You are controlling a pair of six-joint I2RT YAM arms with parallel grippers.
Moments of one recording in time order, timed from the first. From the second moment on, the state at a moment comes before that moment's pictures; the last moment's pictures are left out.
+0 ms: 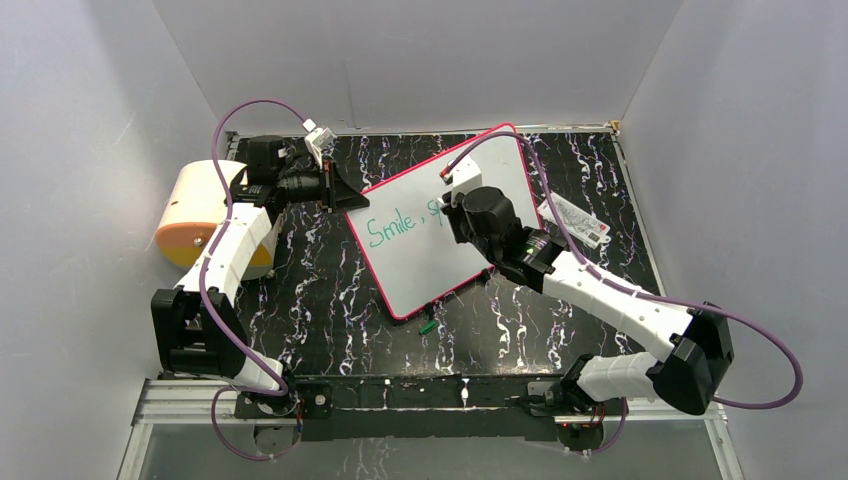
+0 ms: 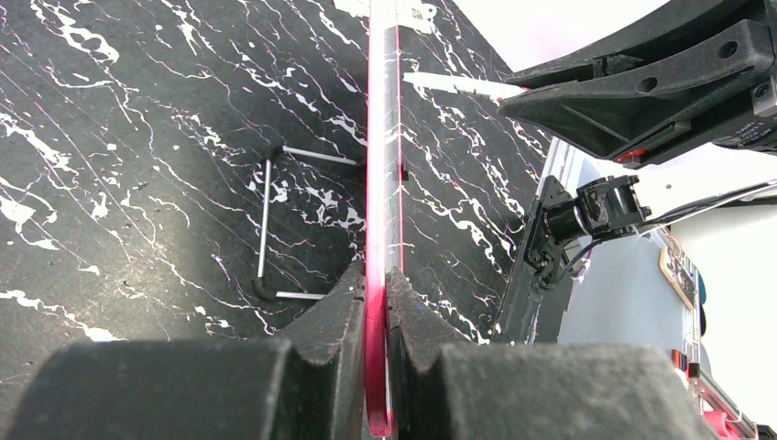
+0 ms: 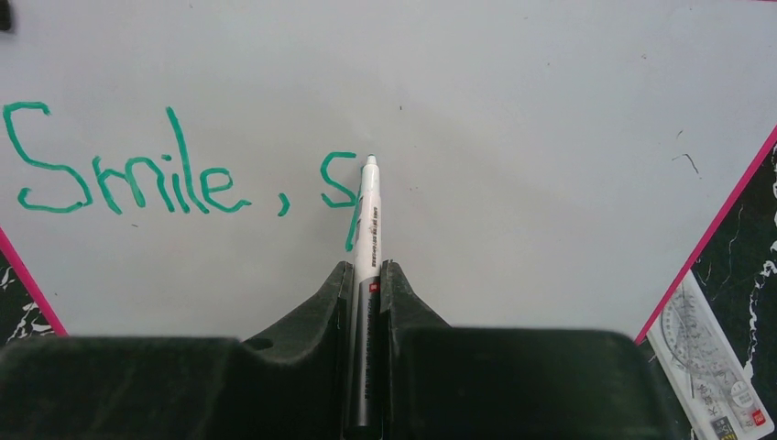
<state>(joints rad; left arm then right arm) -0.09 1.47 1.22 -0.38 1.05 -0.04 0.89 1.27 1.09 -0.23 0.38 0.04</state>
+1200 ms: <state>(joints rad) -0.09 1.47 1.22 -0.38 1.05 -0.04 0.88 1.30 1.09 -0.23 0.40 0.04</state>
